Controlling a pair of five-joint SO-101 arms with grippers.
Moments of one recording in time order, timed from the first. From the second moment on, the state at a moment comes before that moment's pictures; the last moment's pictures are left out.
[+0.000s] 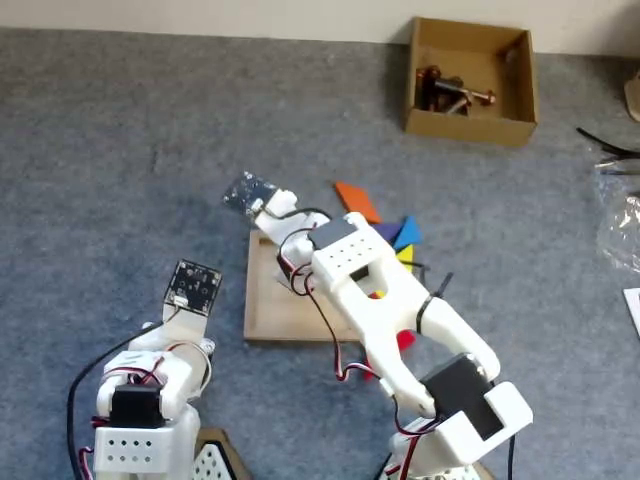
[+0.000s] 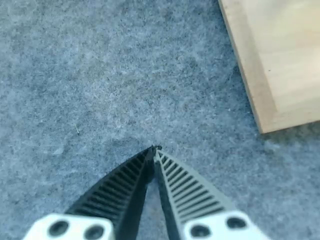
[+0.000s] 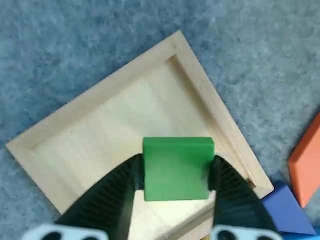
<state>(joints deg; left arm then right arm) -5.8 -104.0 96.0 76.1 -10.9 -37.5 -0.4 25.8 49.8 28.0</state>
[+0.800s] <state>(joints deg) -5.8 -104.0 96.0 76.1 -10.9 -32.4 -1.4 19.1 65.1 23.0</state>
